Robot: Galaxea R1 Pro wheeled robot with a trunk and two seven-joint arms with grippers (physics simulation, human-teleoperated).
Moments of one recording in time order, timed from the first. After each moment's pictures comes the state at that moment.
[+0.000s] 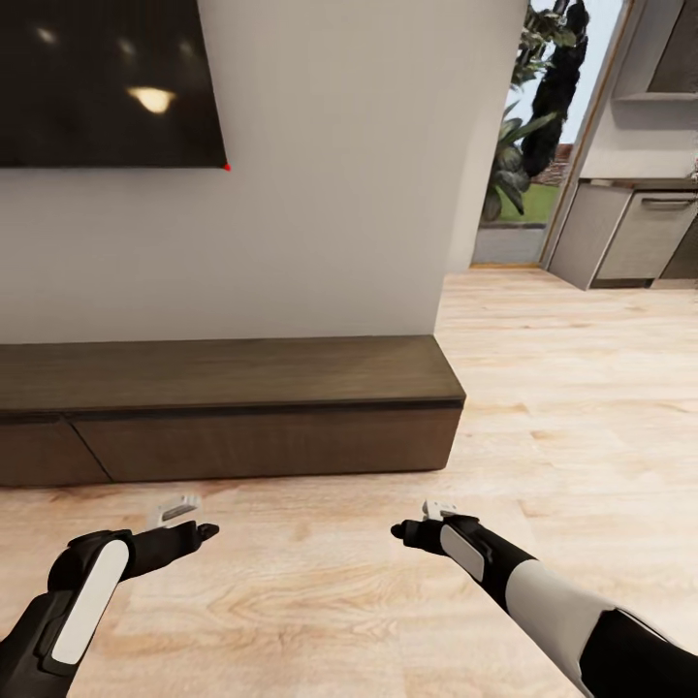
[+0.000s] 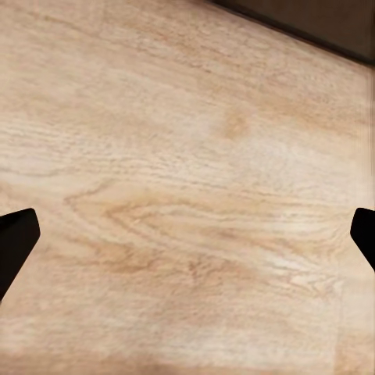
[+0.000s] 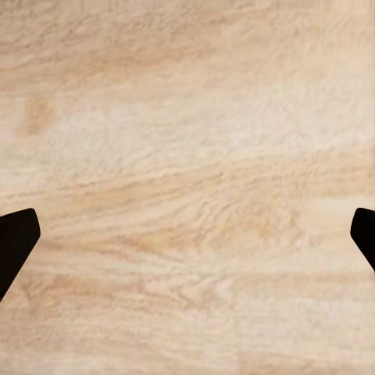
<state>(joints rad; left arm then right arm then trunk) -0.33 0.20 0.11 -1.39 0.58 0.98 0.12 -0.84 -0.03 0.83 -0.33 -1.04 0.34 -0.04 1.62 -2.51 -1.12</state>
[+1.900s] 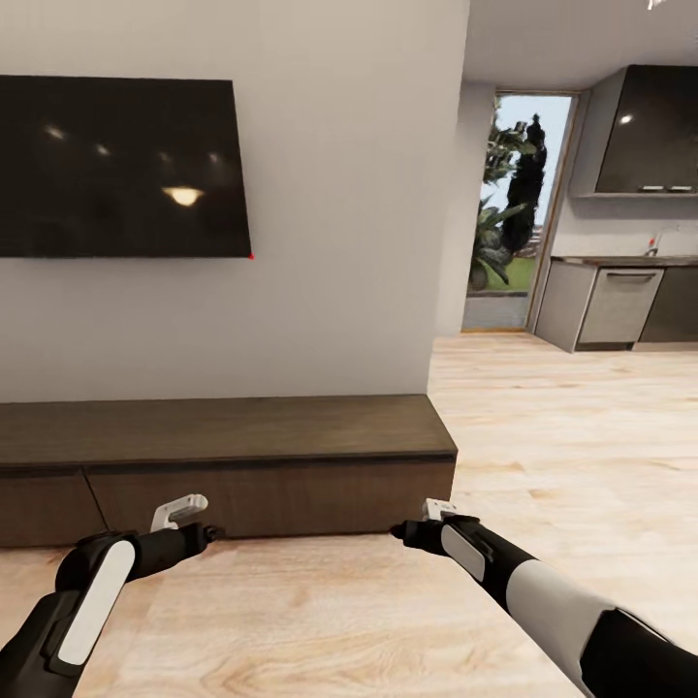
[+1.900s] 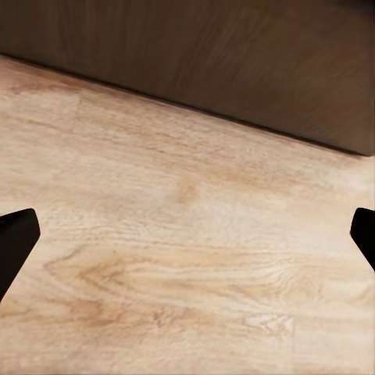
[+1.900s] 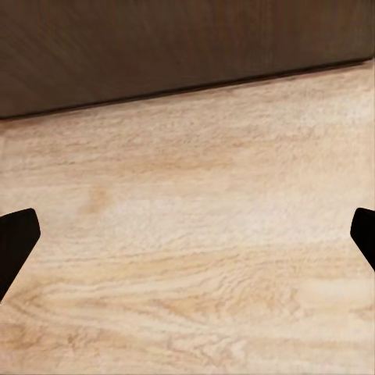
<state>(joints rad) -0.33 0.19 0.09 -1.39 0.59 0.98 0.12 -0.84 -0.04 0.83 -0.33 -1.04 0.34 -0.03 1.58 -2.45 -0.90</state>
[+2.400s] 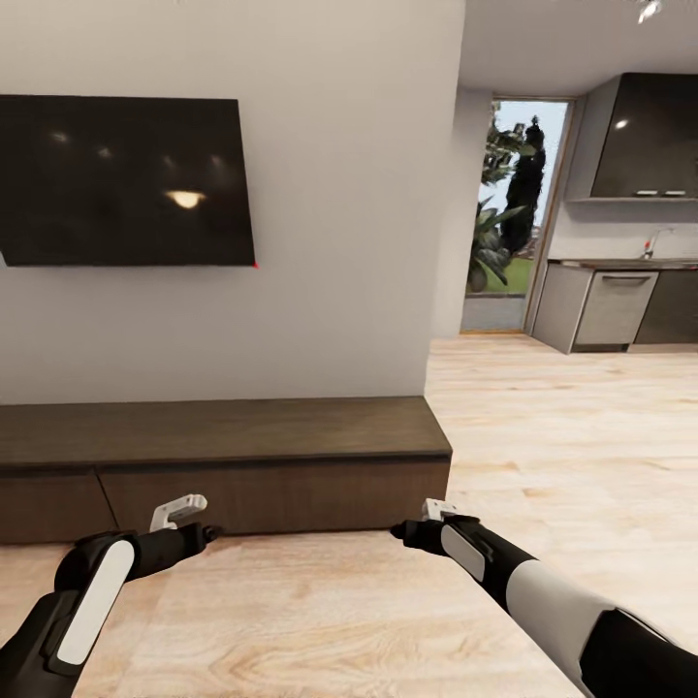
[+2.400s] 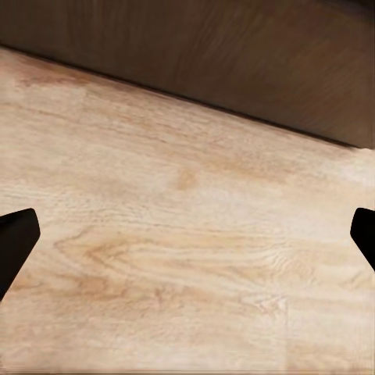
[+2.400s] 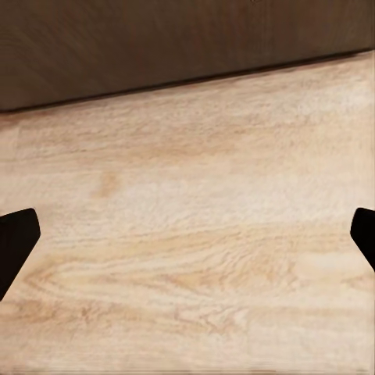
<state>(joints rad) -0.33 0.19 0.09 -1.39 0.58 0.98 0.13 -0.84 -0.04 0.83 -0.33 -1.04 0.34 -0.03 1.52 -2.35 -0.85</state>
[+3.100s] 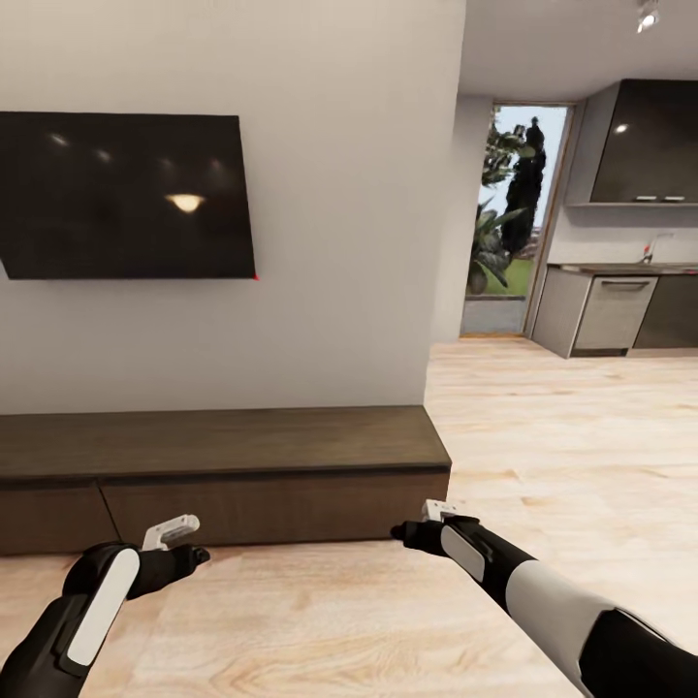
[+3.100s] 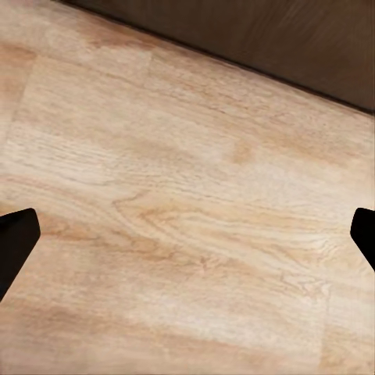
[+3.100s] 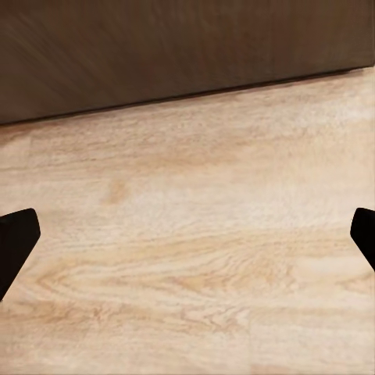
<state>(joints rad) -0.34 0.19 0.09 -1.27 0.58 0.98 0.27 -0.84 -0.03 0.83 -0.32 -1.04 0.34 -0.03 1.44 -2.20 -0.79</state>
